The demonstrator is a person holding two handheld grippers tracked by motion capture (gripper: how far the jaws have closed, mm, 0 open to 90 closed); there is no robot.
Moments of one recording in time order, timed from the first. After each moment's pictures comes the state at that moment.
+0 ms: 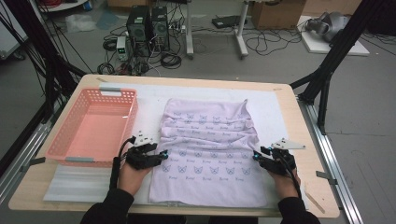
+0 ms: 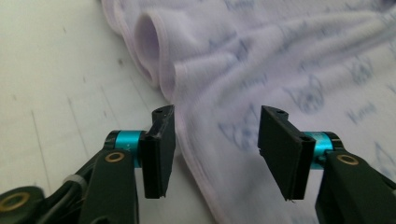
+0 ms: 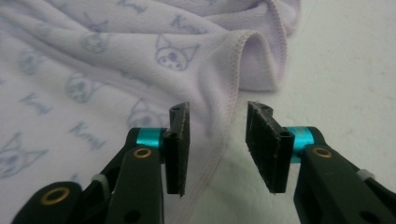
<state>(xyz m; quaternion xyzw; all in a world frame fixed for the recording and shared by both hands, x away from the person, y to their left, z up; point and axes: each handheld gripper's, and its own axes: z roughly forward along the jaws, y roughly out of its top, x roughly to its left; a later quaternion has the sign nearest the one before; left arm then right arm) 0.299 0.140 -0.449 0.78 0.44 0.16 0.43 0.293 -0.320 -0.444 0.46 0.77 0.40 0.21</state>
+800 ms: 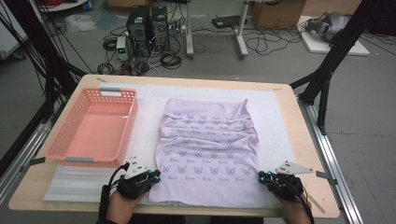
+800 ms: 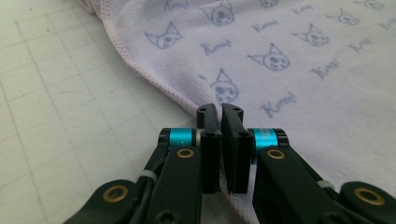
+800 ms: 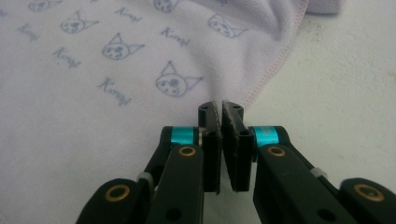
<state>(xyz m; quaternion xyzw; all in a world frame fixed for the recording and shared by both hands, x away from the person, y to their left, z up) 0.226 0.144 -0.454 0.79 0.41 0.15 0.43 0.227 -0.325 -0.448 0.43 0.80 0.38 0.17</state>
